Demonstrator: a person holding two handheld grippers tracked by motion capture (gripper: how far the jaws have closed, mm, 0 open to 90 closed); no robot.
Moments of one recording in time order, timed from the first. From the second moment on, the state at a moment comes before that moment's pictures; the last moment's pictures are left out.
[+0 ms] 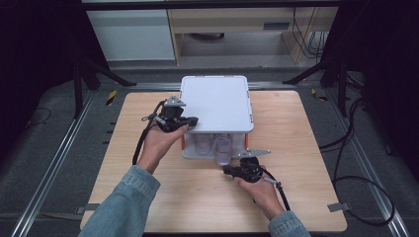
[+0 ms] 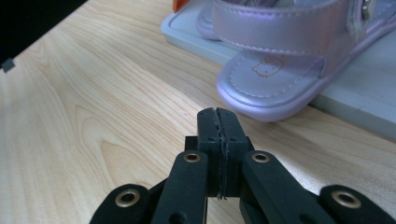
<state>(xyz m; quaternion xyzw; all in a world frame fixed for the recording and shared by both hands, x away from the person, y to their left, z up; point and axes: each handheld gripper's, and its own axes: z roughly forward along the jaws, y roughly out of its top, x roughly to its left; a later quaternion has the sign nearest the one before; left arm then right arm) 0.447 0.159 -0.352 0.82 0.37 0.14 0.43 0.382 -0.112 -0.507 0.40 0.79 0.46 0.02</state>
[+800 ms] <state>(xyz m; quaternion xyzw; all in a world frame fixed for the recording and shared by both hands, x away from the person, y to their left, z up) 0.448 0.158 -0.351 0.82 0.37 0.13 0.42 0.415 -0.107 -0.514 0.43 0.78 0.45 0.02</state>
